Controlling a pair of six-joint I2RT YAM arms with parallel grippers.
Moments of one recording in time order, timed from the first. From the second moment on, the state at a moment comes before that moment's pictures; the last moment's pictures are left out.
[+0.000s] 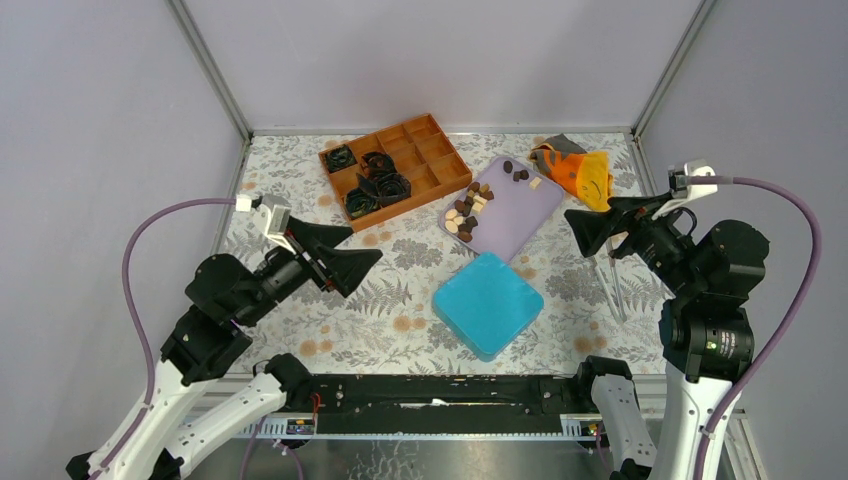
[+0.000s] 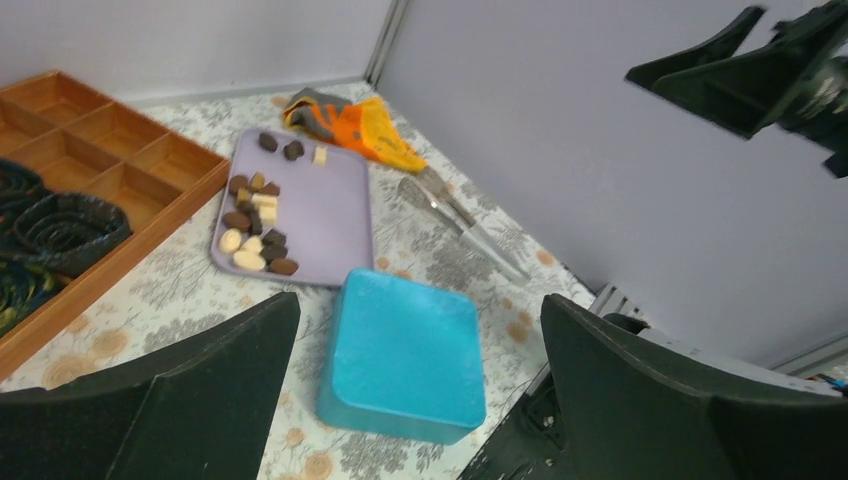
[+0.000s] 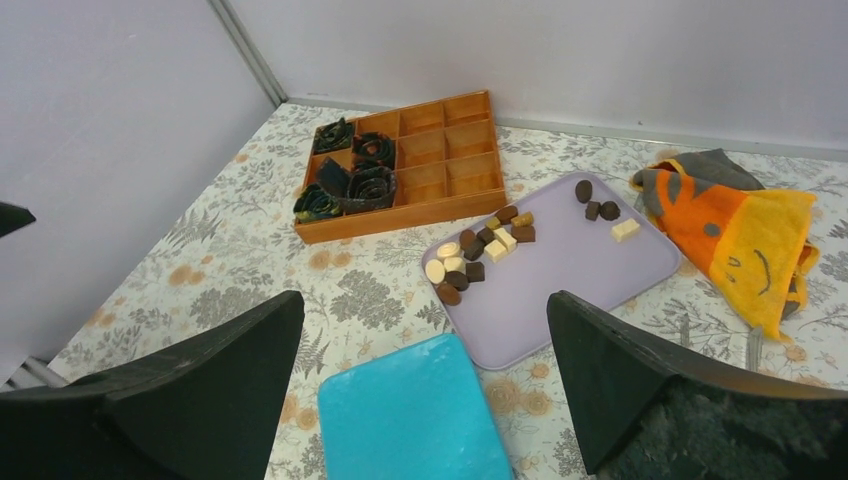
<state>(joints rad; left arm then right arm) -0.69 0.54 0.95 -0.36 0.13 -0.42 -0.16 0.67 1.27 -0.68 -0.61 0.19</state>
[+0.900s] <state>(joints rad) -0.69 0.57 0.99 -0.30 0.17 -0.44 -0.16 0.68 1.33 -0.68 -0.59 0.24</state>
